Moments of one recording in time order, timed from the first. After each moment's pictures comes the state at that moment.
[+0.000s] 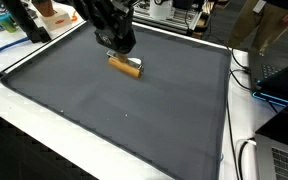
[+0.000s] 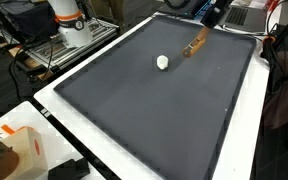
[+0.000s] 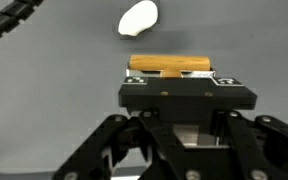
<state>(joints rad) 0.15 0.96 0.05 -0.57 -0.05 1.23 0.27</state>
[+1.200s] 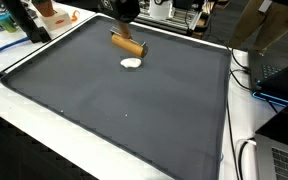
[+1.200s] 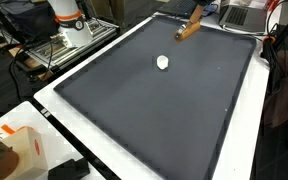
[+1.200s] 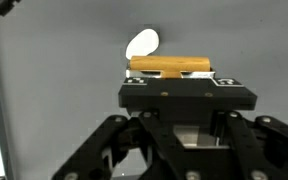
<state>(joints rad) 0.13 0.68 0.05 -0.91 -0.02 1.29 0.33</state>
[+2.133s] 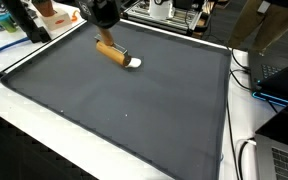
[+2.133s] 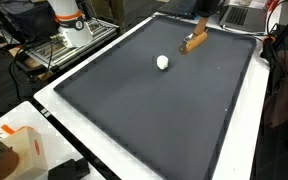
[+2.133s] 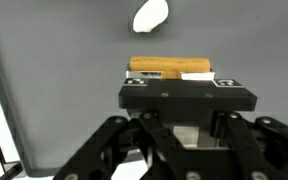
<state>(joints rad) 0.07 0.57 0.04 -1.12 -0.02 1.52 0.32</state>
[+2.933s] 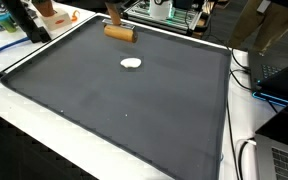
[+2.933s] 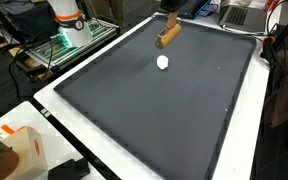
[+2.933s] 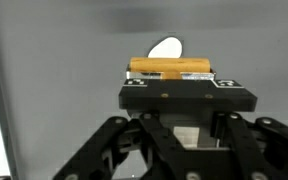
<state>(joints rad) 0.01 0.19 0.04 -1.68 0.04 1.71 0.08</state>
